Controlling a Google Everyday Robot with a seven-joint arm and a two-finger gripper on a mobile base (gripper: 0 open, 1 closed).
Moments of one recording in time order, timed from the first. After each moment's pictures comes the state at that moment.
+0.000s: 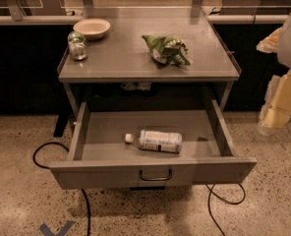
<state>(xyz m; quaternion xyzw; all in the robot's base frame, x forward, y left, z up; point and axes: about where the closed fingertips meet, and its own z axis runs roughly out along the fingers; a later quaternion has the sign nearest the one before) 0.438 -0.217 0.976 -0.60 0.78 -0.03 0.16</state>
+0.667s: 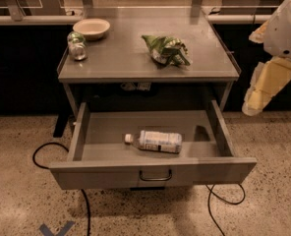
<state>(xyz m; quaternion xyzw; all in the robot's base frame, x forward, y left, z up) 0.486 -0.222 0.970 -0.59 0.79 -0.04 0.19</state>
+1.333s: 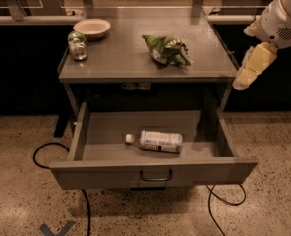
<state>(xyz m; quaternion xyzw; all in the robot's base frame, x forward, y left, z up) 0.581 -0.245 0.945 -0.56 0.80 0.01 0.23</state>
